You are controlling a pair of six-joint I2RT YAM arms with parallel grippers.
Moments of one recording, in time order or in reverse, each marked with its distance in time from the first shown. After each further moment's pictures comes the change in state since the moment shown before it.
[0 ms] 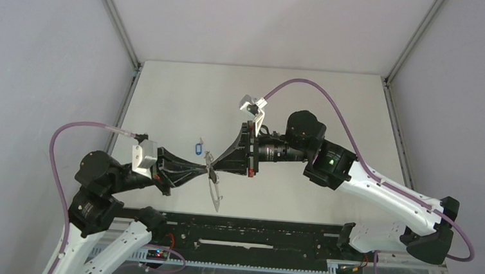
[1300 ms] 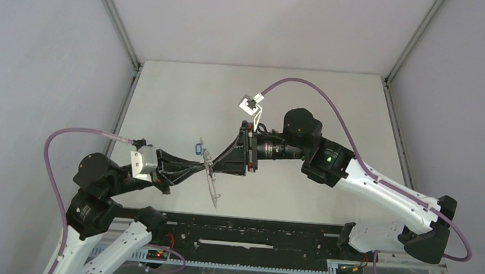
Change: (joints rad) left arm 0.000 -0.021 0.000 -0.030 -0.049 0.132; right arm -0.035 0.018 -0.001 -0.039 -0.012 0.140
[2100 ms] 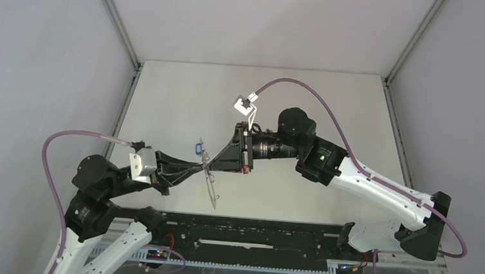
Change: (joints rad) left arm 0.000 -0.014 0.000 -0.018 -0.011 0.018; right arm 0.002 0.039 0.000 0.062 -0.031 0.053
